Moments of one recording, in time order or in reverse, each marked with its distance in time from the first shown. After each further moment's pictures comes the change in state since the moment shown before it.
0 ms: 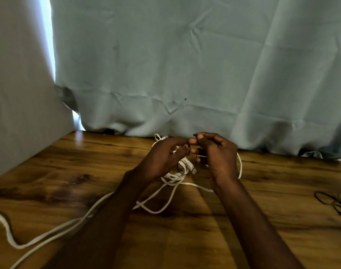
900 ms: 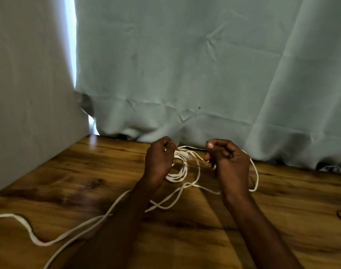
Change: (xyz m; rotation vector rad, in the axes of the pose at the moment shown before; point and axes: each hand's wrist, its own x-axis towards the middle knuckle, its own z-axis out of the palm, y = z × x) left_hand 0.000 -0.020 -0.017 -0.031 0.504 -0.300; right_hand -0.001 0.012 0.007 -0.050 -0.028 -0.214
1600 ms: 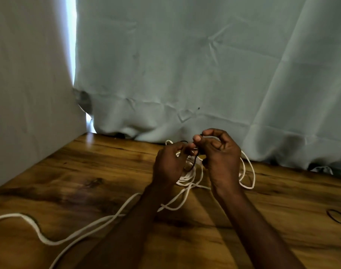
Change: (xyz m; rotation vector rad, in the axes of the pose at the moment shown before) left_hand -0.017 -0.002 0.022 -0.067 -0.132 0.091; right_hand -0.007 -0.025 0.024 0.144 -0.069 -0.014
